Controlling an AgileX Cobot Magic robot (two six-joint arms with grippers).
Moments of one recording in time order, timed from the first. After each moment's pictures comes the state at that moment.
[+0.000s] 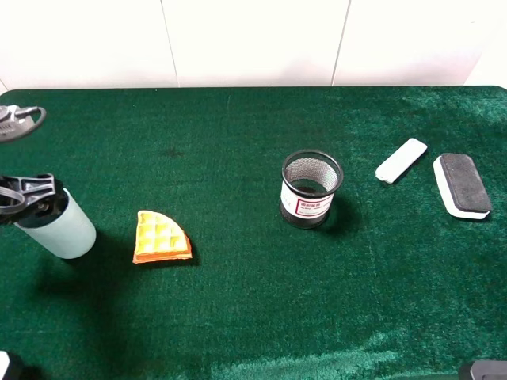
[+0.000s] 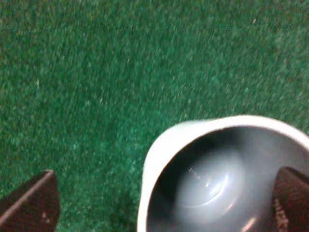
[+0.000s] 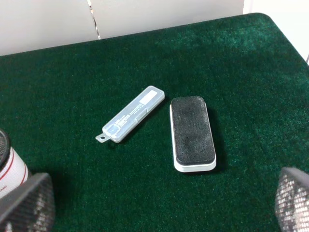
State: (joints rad) left arm -0.19 1.17 -0.33 0.33 0.27 -0.69; right arm -0.04 -0.01 -0.50 0.02 1.01 0.05
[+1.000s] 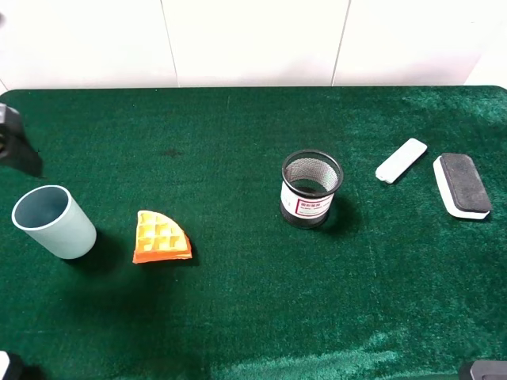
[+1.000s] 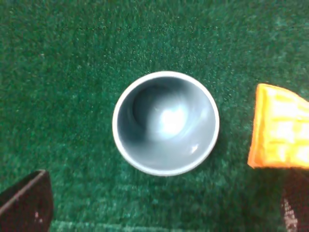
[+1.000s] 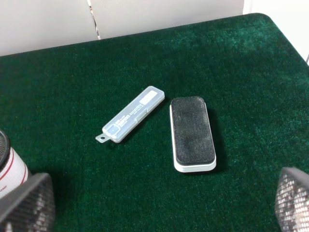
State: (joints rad) left arm -0.19 0.99 -0.72 0.08 0.94 -0.40; right arm -0.04 -0.01 -0.50 0.02 1.01 0.05
